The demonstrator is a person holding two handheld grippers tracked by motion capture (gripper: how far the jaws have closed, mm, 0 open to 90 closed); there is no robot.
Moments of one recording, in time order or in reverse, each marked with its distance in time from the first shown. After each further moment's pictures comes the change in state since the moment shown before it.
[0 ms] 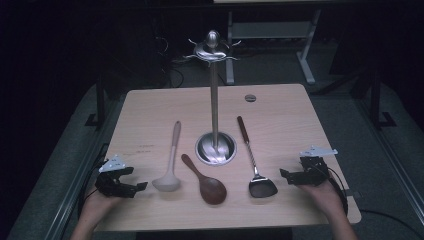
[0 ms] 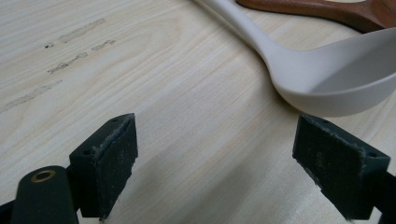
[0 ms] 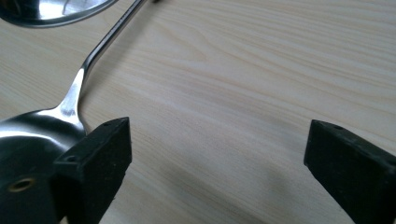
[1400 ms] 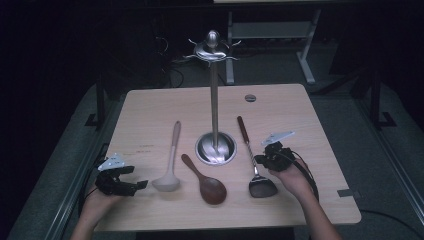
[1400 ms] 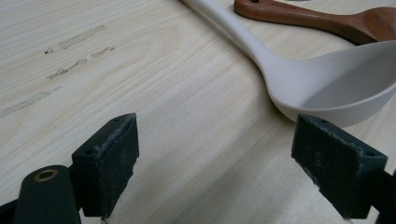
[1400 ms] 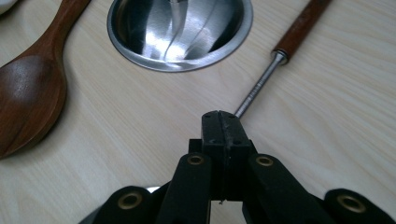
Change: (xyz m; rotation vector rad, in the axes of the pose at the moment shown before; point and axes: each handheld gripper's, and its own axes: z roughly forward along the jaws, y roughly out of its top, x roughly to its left) left arm 0.002 0.004 -0.001 -0.014 -0.017 -0.019; right arm 0.070 0.073 0.031 0.112 0.183 -0.186
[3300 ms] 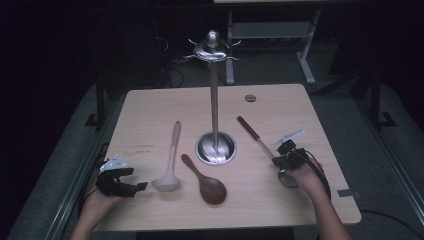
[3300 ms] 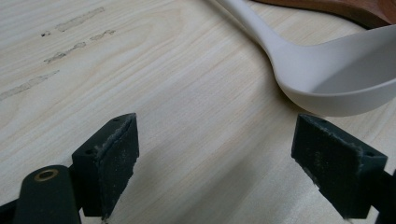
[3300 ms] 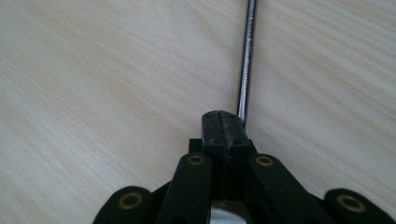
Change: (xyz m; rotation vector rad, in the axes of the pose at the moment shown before) left arm 0.000 -0.003 0.003 0.037 0.014 -0.012; right arm -0.046 -0.026 0.002 0.158 -0.100 0.085
